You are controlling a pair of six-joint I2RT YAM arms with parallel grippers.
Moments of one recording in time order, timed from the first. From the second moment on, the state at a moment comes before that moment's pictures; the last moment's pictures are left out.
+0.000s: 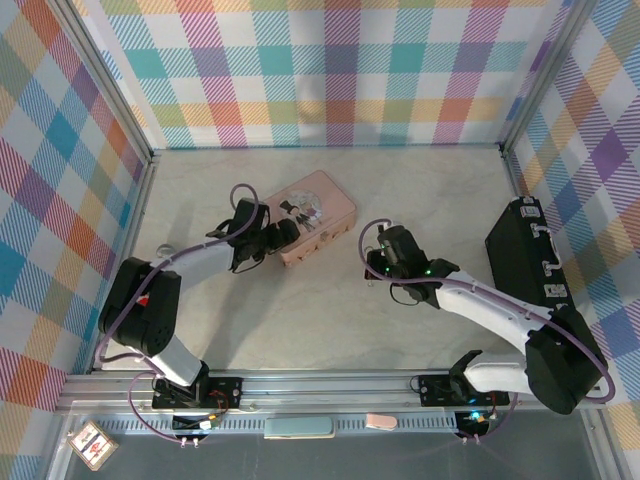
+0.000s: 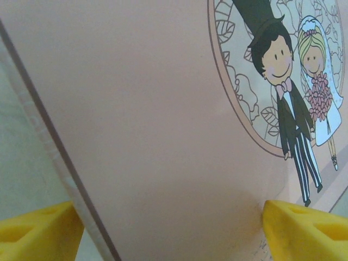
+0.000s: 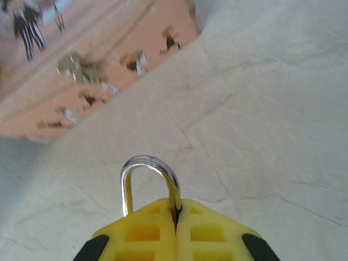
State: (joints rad) left arm -0.38 1.63 0.93 -0.15 0.14 -0.78; right arm 0.68 1.24 0.73 -0.30 0.11 0.56
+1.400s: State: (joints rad) left arm -0.32 0.96 0.60 -0.31 -0.20 -0.64; right arm 0.73 1.67 0.96 -0.50 0.12 0.32
